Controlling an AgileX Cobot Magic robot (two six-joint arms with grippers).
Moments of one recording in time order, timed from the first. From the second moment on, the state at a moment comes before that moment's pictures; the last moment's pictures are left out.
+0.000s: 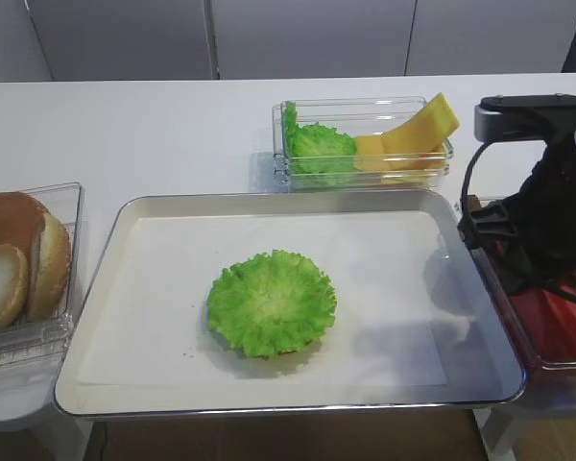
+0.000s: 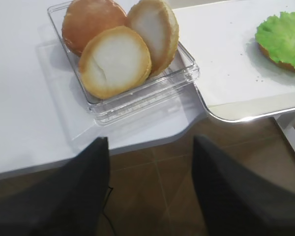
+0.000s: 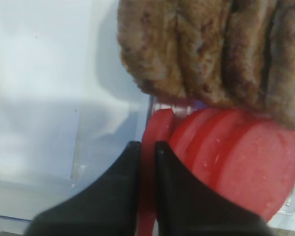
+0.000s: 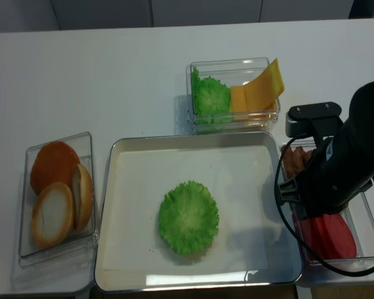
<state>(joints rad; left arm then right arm) -0.09 -0.02 -0.49 -0.05 1.18 -0.01 0.37 1.40 -0.92 0.11 0.98 0.14</state>
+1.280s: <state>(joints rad) -0.09 -0.02 -0.49 -0.05 1.18 -0.01 0.57 1.20 -1.21 0.03 1.15 0.25</state>
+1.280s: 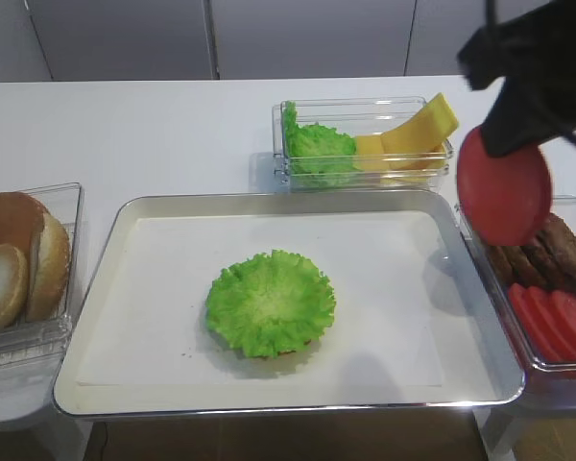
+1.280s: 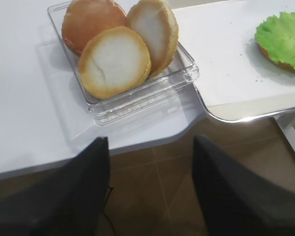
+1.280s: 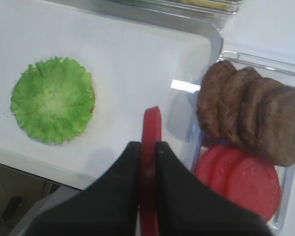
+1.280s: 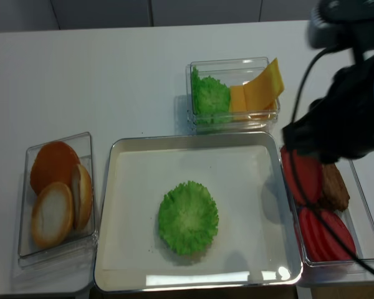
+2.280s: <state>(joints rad) -0.09 -0.02 -0.49 -0.05 1.18 -0.01 0.91 1.61 -1.22 -0.29 0.79 0.43</state>
